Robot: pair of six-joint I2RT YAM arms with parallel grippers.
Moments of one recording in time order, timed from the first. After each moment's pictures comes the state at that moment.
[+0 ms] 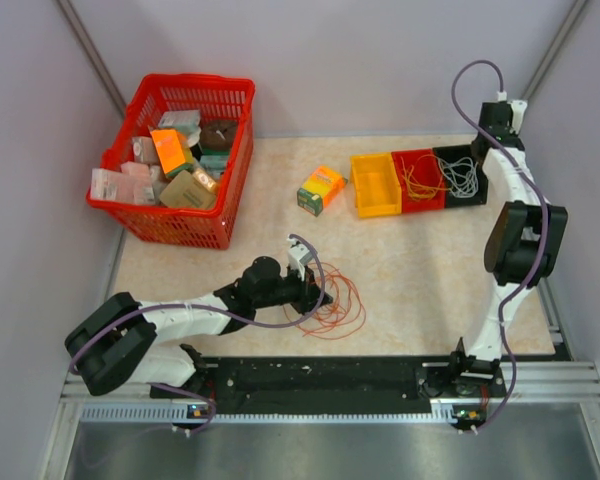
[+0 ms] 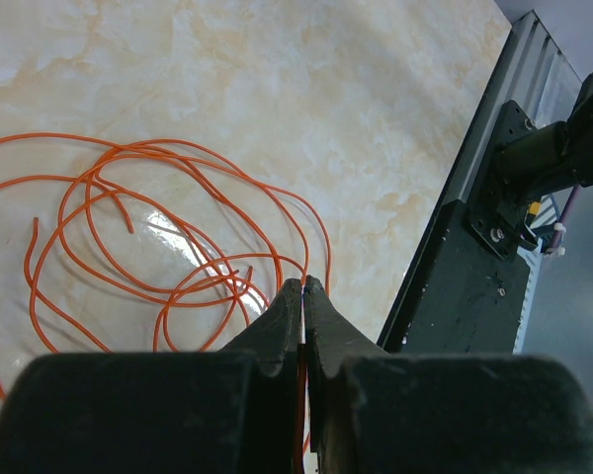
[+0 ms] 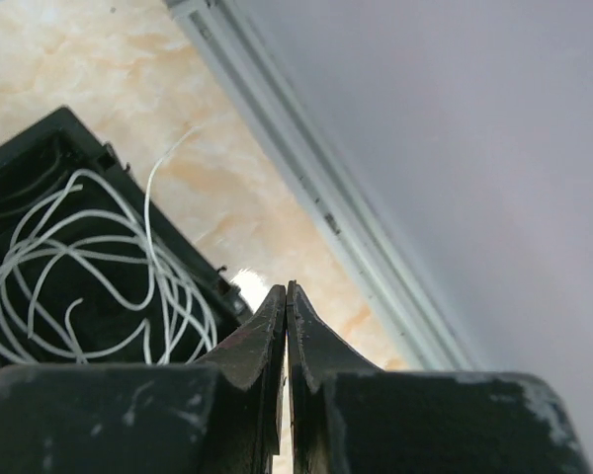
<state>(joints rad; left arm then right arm) -0.87 1.30 0.42 0.52 0.35 -0.48 -0.11 2.01 1.75 -0.44 0.55 0.10</state>
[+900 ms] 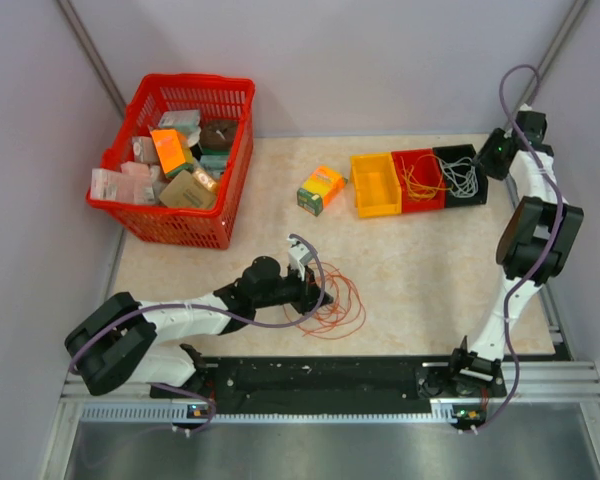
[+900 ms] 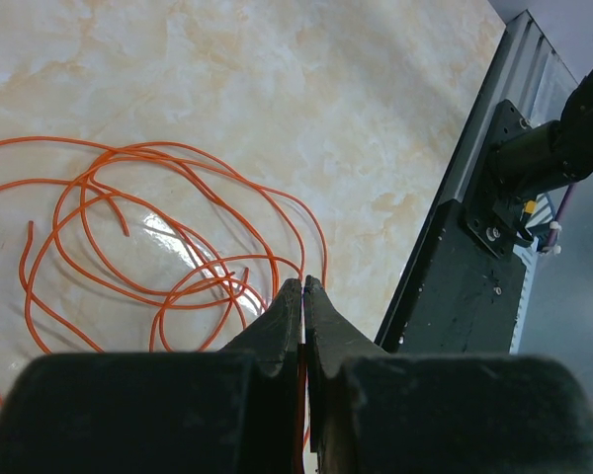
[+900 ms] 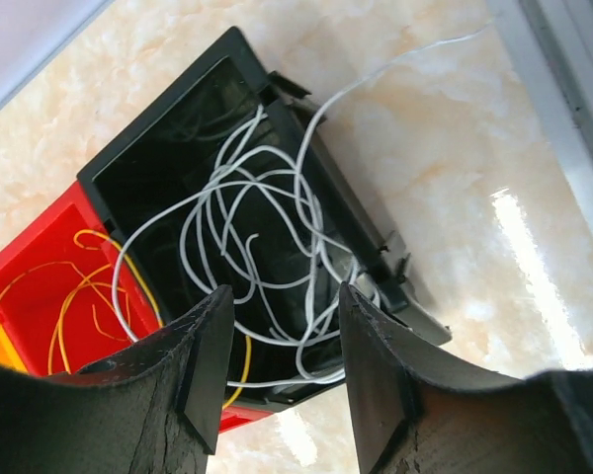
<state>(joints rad) -0.87 1.30 0.42 0.53 0.36 -0.48 -0.29 2.08 1.80 -0.50 -0.15 0.36</state>
